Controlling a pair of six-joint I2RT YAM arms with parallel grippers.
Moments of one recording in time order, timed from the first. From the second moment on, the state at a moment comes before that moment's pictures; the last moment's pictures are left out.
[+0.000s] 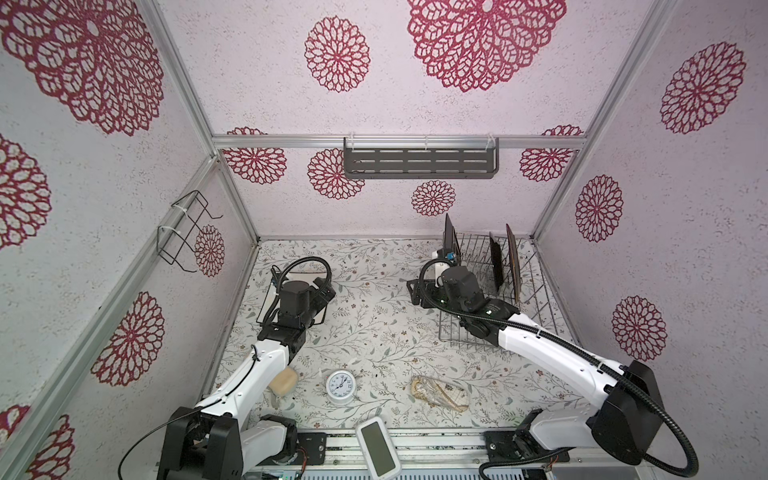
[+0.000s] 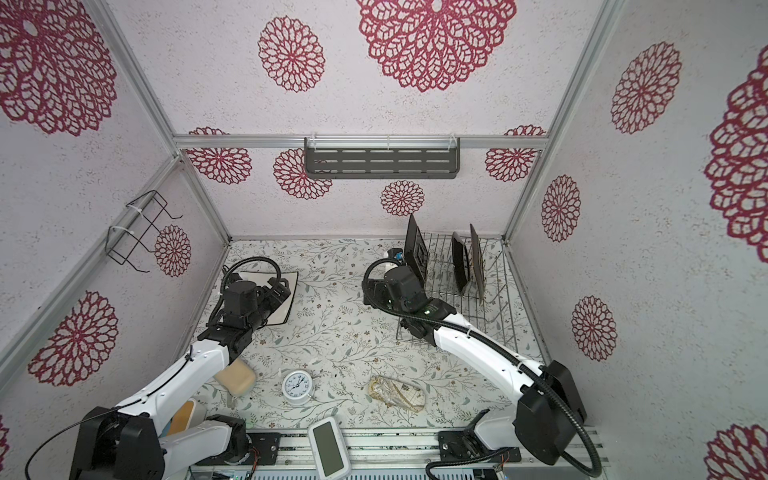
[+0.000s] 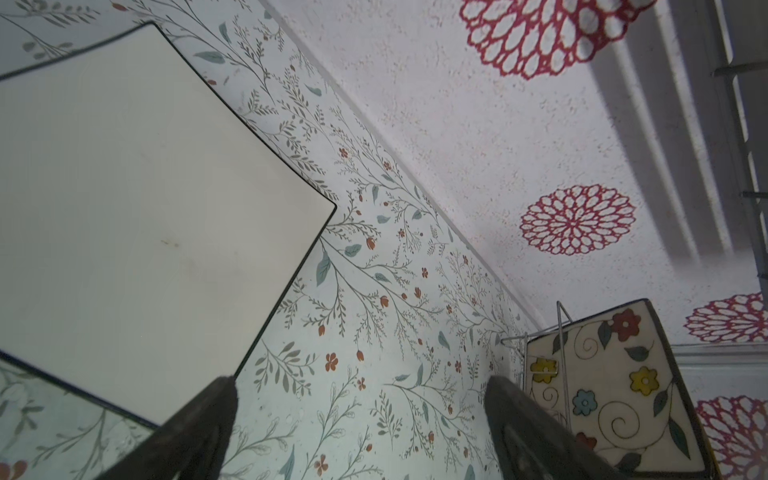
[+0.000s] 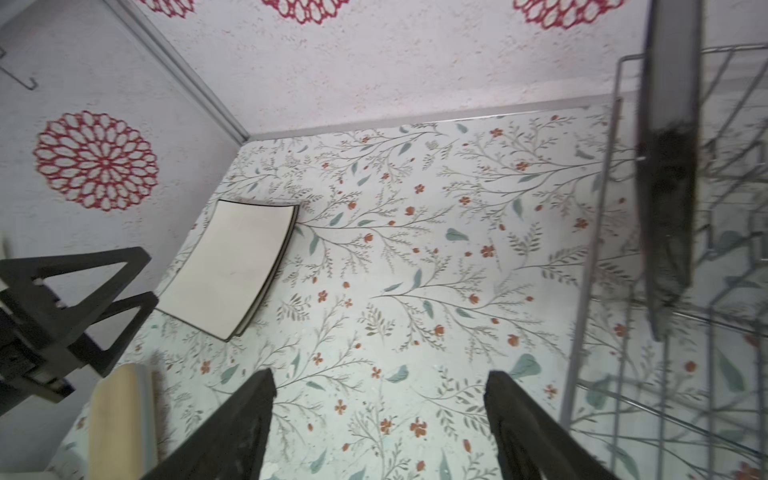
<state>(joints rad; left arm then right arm) -0.22 1.19 0.68 -0.01 -0.12 -0.89 0.72 1.34 1.08 -0.25 0.20 0.50</state>
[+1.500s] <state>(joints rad) -0.30 1.38 0.76 0.14 -0.01 -0.90 0.29 1.14 0.98 -0.60 0.61 0.23</state>
